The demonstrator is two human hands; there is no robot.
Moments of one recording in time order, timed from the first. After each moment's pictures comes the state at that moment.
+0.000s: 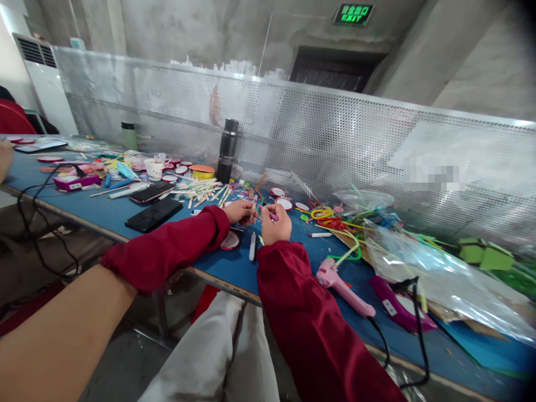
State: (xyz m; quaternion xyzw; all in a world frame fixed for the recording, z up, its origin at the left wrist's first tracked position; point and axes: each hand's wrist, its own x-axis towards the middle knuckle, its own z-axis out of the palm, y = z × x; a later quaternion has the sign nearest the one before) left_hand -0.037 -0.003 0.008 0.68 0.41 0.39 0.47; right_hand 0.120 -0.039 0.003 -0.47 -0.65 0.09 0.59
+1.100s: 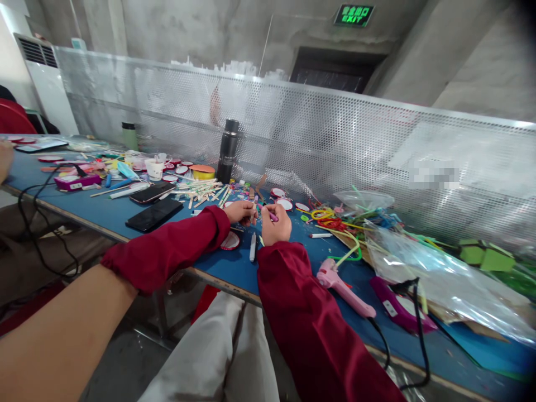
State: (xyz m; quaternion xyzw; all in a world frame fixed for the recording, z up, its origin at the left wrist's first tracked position) left_hand -0.037 -0.002 0.007 0.68 0.40 0.38 0.47; right_hand 0.119 -0.039 0.003 -0.46 -0.66 0.09 0.59
